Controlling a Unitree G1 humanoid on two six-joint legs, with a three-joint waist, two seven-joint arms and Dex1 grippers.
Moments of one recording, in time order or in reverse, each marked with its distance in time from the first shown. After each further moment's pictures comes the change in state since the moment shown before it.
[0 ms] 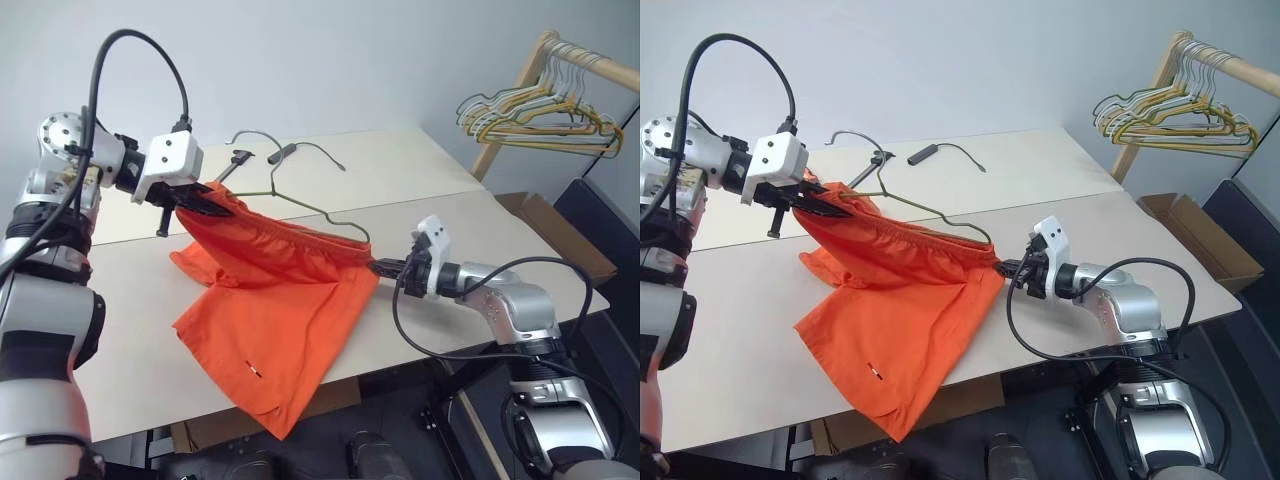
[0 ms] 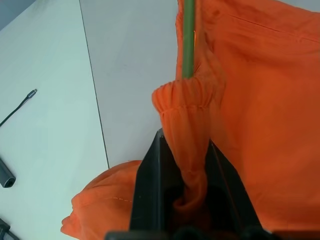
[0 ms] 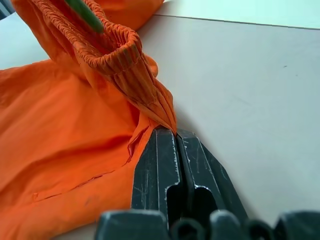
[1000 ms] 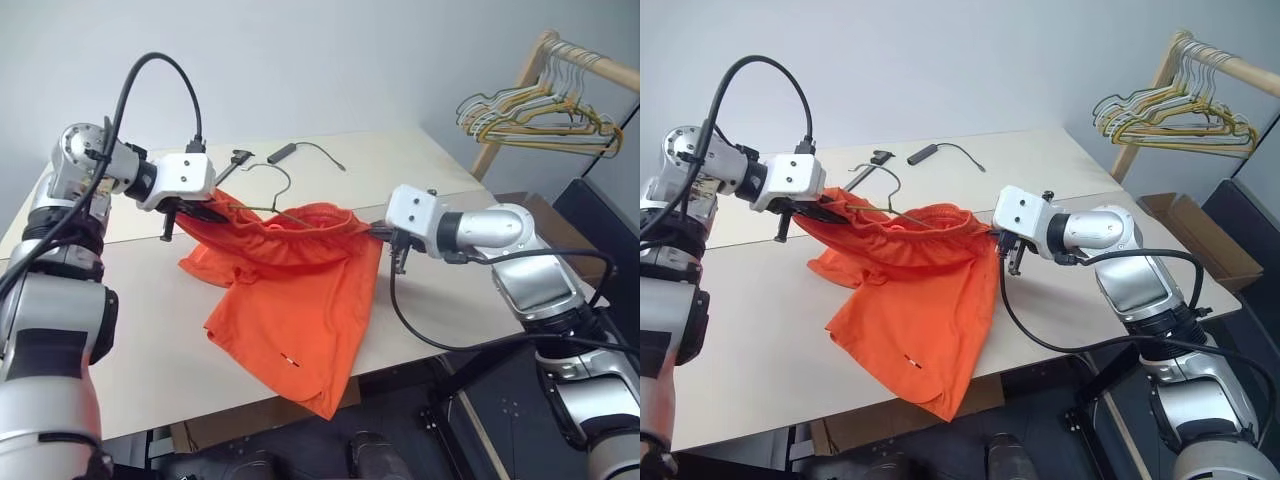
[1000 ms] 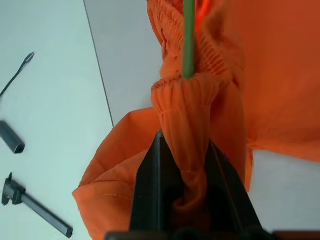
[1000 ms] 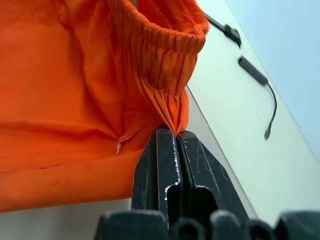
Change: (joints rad) left arm 0.002 -0.066 0.119 0.081 0.325 -0.100 0.109; right arm -0.192 -0.207 0.276 -0.223 -0.395 -0.340 0.085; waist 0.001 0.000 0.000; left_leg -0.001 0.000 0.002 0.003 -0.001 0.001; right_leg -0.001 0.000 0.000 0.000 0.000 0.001
